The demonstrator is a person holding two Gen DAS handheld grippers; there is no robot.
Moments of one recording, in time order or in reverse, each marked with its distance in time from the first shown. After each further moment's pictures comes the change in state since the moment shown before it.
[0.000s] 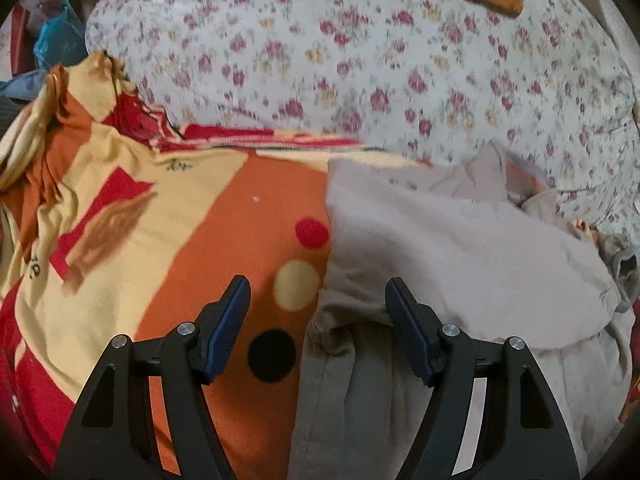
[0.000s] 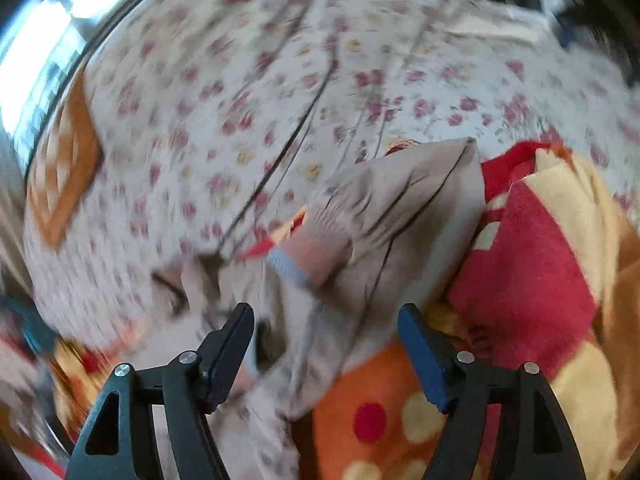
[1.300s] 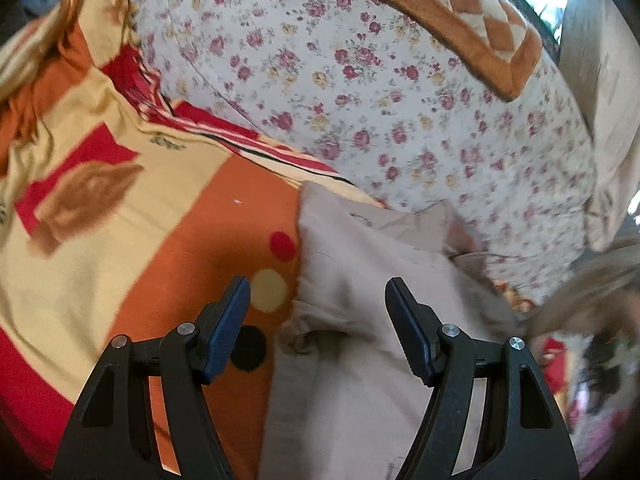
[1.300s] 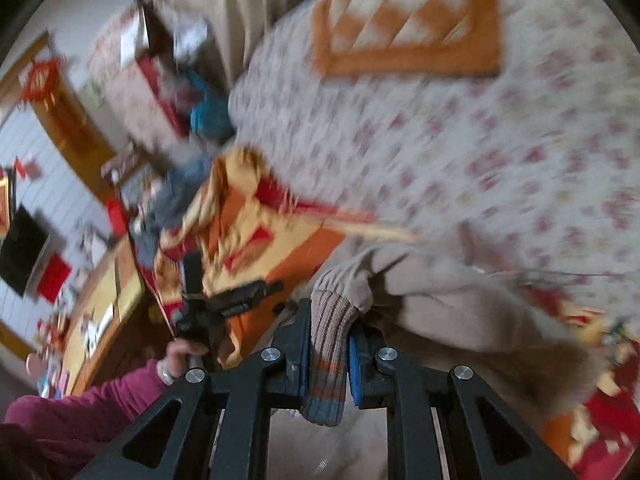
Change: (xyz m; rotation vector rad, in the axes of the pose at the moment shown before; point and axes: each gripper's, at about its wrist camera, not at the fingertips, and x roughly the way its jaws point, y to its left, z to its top) left arm -0.022 0.047 0.013 -0.273 0.025 -0.315; right arm -0.047 0.304 -0.065 -0.854 0.420 0.509
